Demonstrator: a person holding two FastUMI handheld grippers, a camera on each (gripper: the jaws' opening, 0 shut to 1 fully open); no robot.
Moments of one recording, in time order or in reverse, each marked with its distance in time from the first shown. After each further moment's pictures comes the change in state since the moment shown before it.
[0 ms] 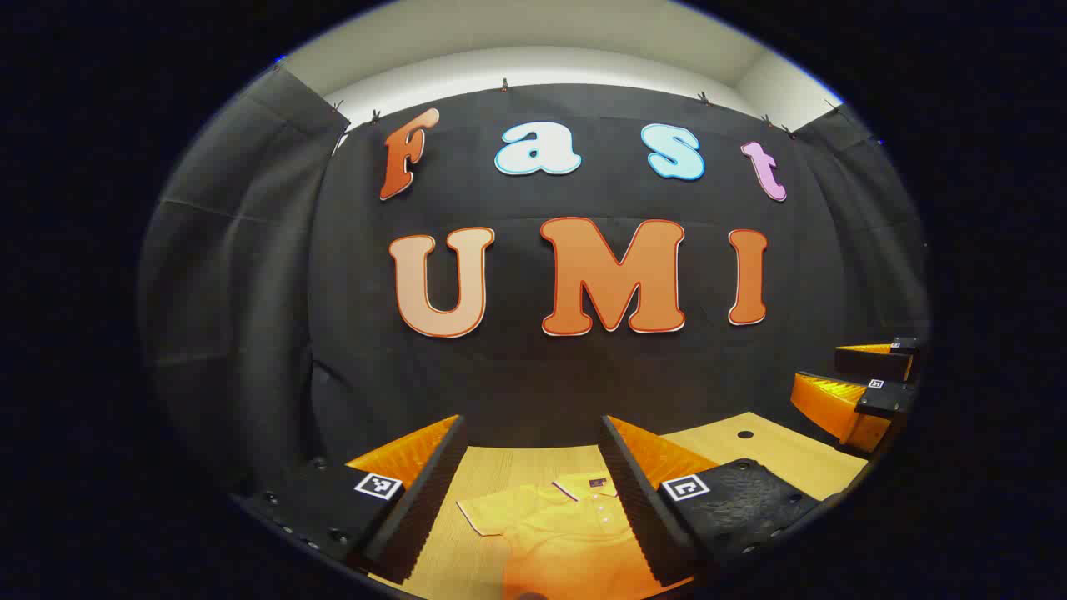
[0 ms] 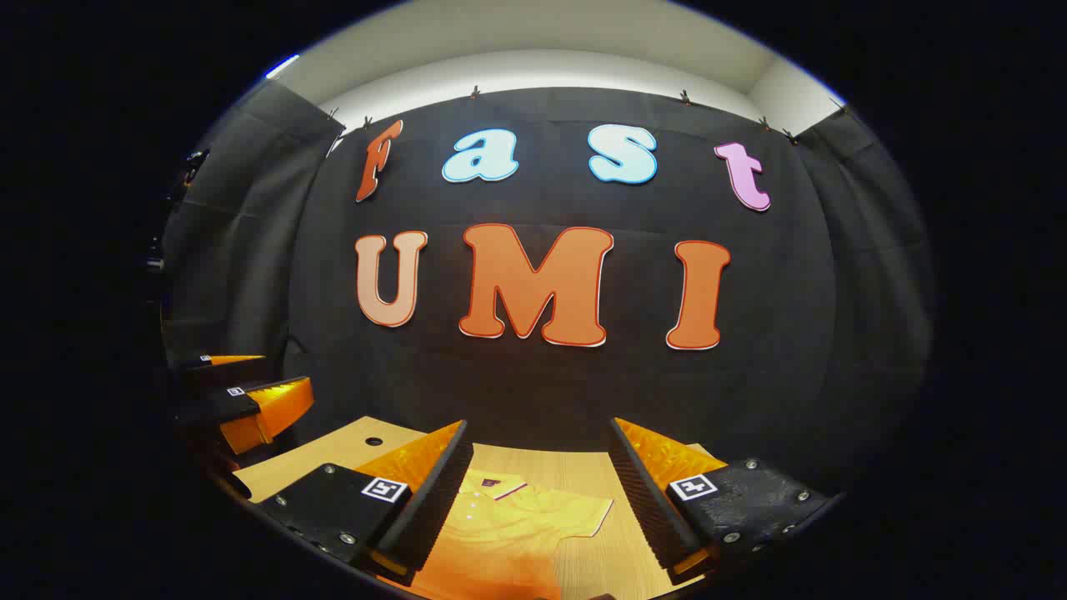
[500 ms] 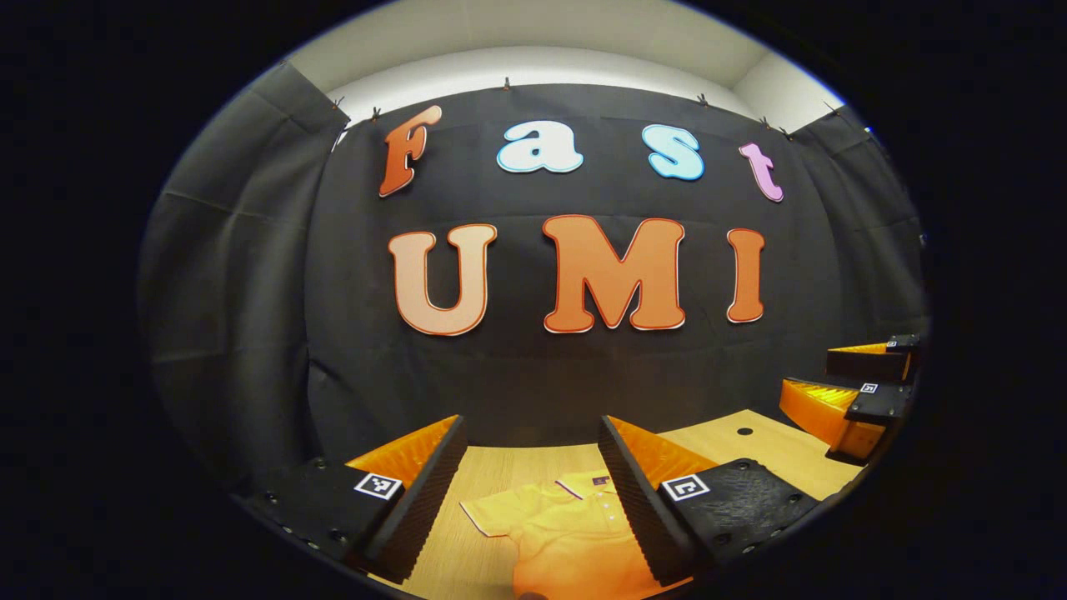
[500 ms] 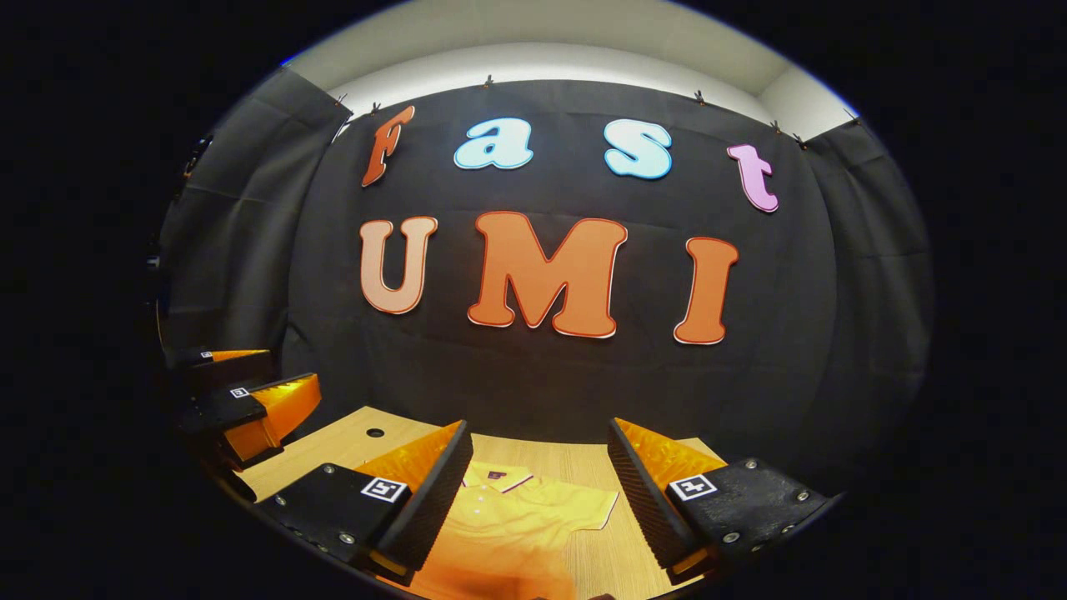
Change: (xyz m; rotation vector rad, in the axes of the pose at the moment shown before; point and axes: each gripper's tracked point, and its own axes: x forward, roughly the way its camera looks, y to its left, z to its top) left arm -0.002 0.015 -0.006 0.006 -0.014 -0.003; right arm -0.001 0.024 -0.008 -0.022 0.042 0.008
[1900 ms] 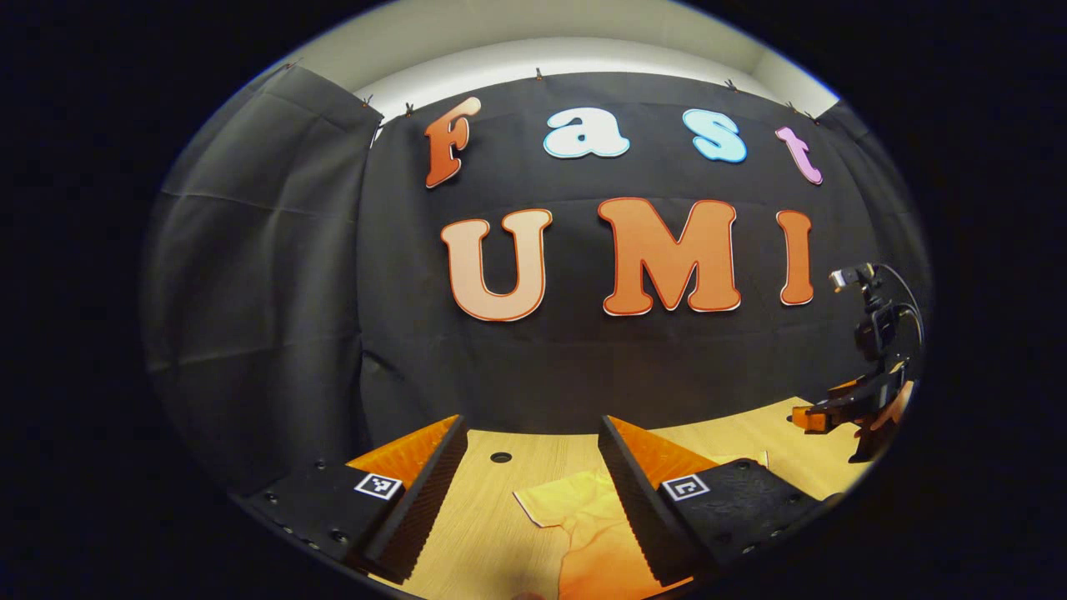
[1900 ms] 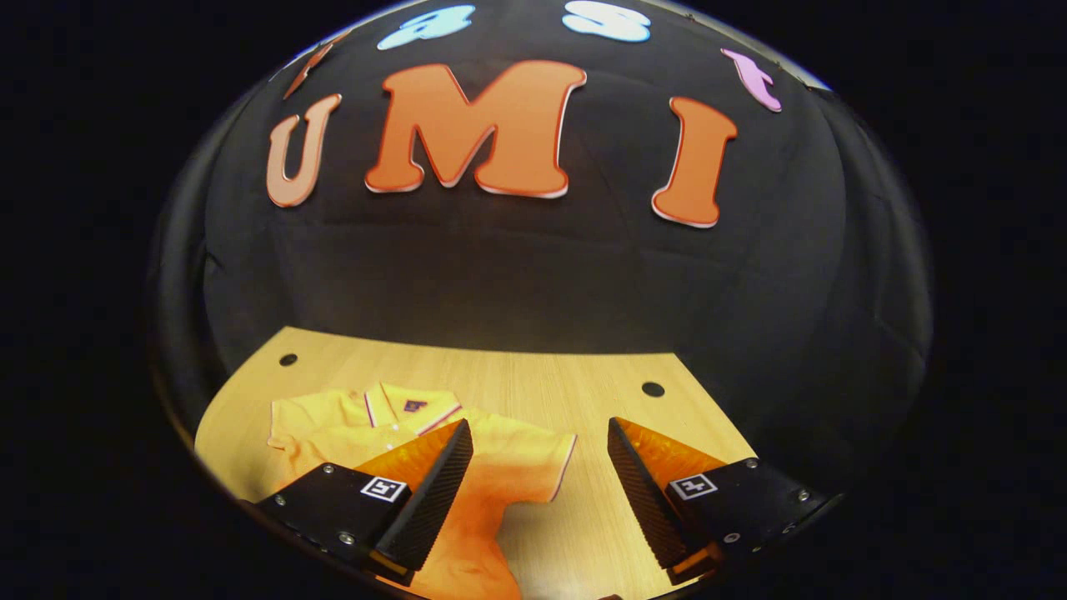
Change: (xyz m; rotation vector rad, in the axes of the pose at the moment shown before) left arm -0.008 0.058 -0.025 0.015 0.058 0.171; right arm 0.133 -0.098 -0.160 -0.002 0.492 -0.135
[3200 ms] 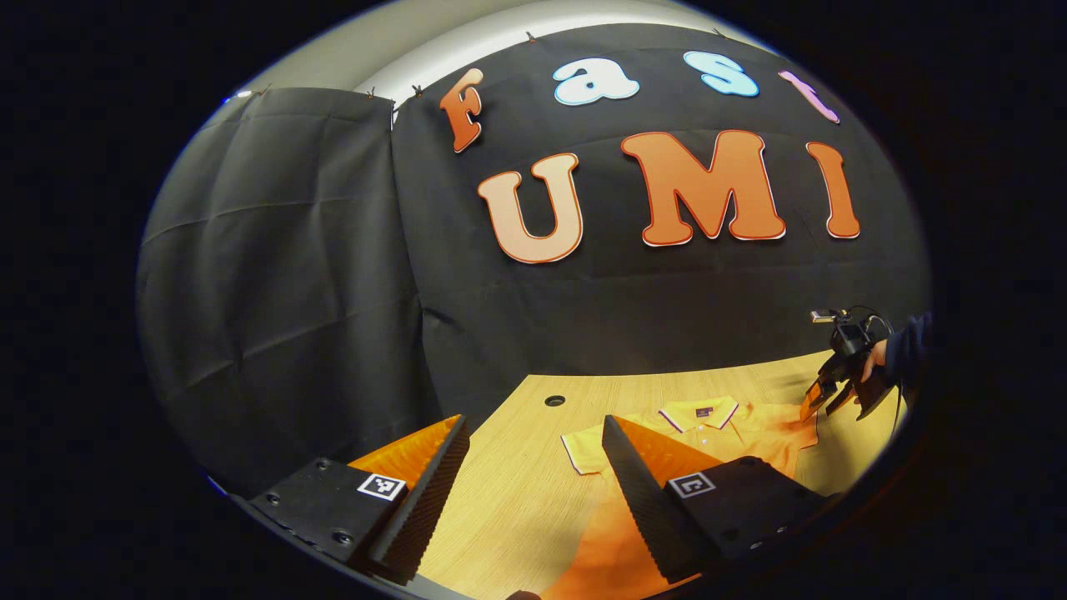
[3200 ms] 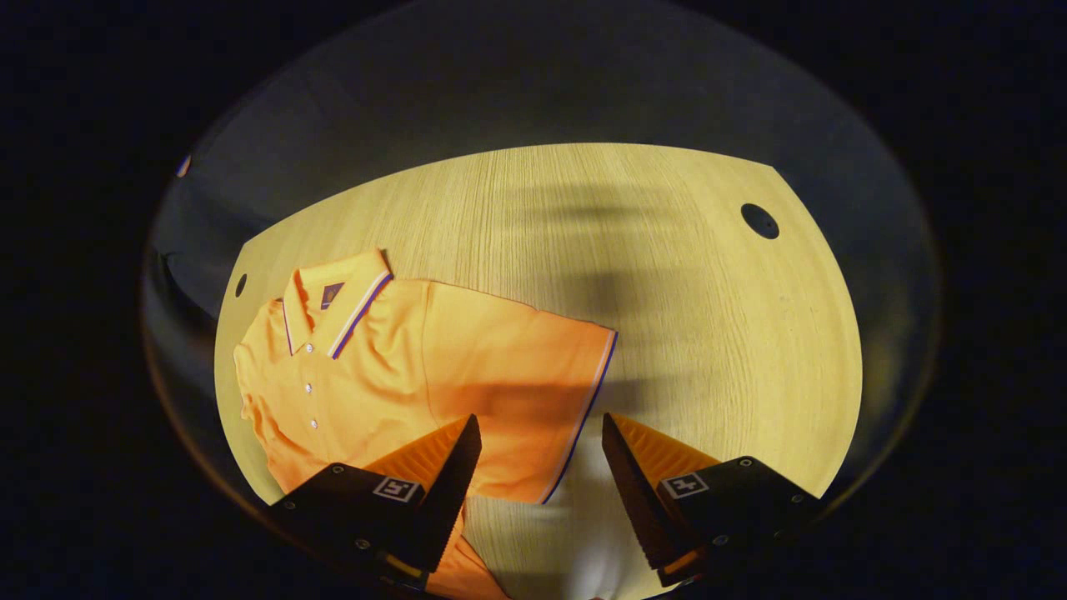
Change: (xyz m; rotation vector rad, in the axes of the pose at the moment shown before) left arm -0.035 -0.016 -0.046 0.110 0.209 0.236; right arm 0.169 0.009 -0.139 0.075 0.750 0.194
